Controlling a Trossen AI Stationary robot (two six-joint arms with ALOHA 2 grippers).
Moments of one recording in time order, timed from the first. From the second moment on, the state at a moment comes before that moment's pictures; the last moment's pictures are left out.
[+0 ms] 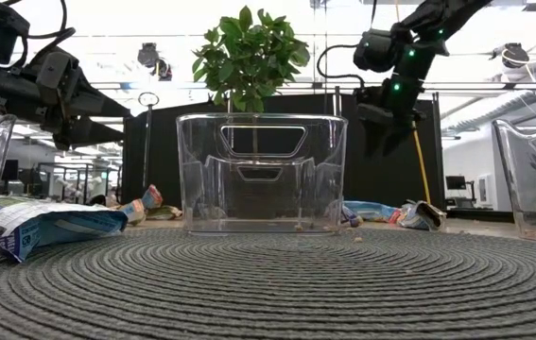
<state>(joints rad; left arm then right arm) 0.07 0.24 0.01 0.08 -0.34 -0.29 -0.63 1.39 1.00 -0.62 0.25 0.10</state>
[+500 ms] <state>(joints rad) 0.07 0.24 0.01 0.08 -0.34 -0.29 -0.62 1.62 1.00 -0.47 0.13 0.05</state>
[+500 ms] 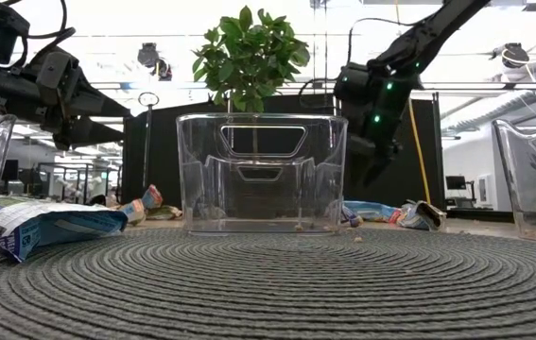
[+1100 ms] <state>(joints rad) 0.07 0.24 0.01 0.08 -0.34 -0.29 -0.62 1.75 1.00 -0.37 0.13 -0.01</state>
